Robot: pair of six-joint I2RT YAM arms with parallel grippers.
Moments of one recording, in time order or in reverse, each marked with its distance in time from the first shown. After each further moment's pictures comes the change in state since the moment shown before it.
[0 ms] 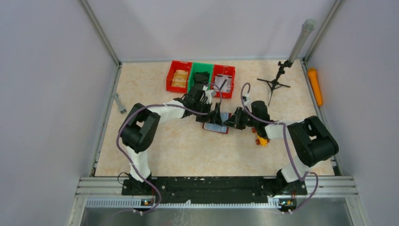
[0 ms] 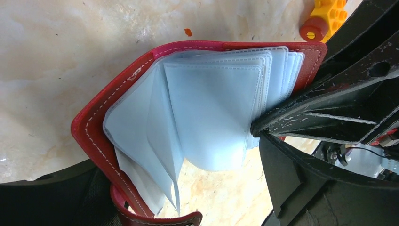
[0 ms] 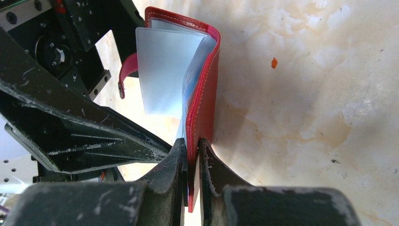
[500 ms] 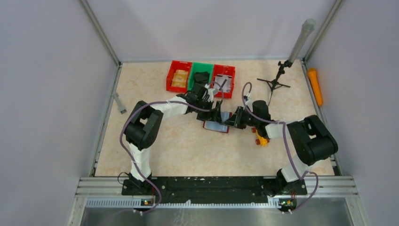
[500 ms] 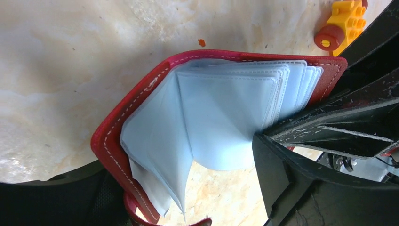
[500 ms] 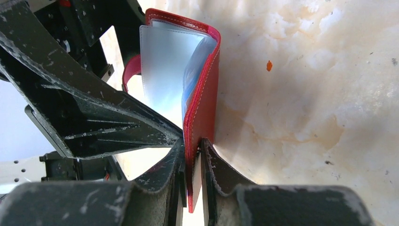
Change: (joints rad) left arm -0.014 0.066 0.113 -0.125 -0.043 0.026; right arm -0.011 0.022 0.000 0.024 -0.020 0.023
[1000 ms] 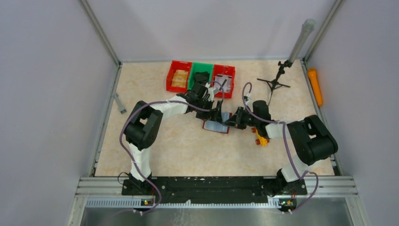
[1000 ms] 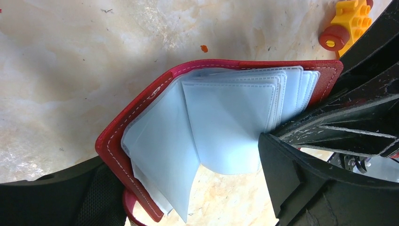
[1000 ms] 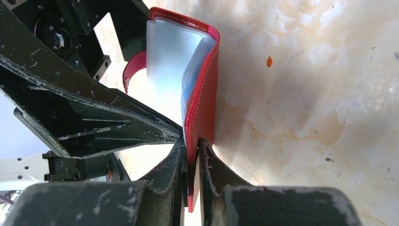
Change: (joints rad) left arm 0.000 -0.001 0.017 -0.008 -0.021 0.048; right arm -0.011 0.002 0.000 -0.007 -0.021 0.003
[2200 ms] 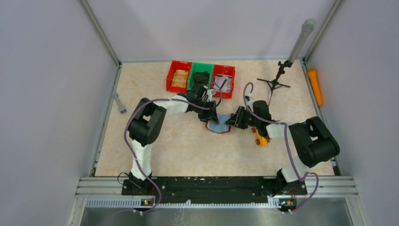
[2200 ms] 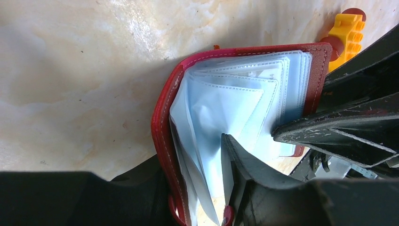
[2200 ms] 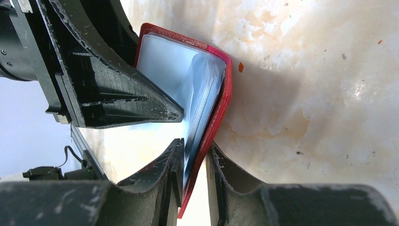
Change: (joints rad) left arm 0.037 0.074 0.024 -0.007 0.082 -0.114; right arm -0.001 -0.028 -0.001 -0.057 0.097 -0.028
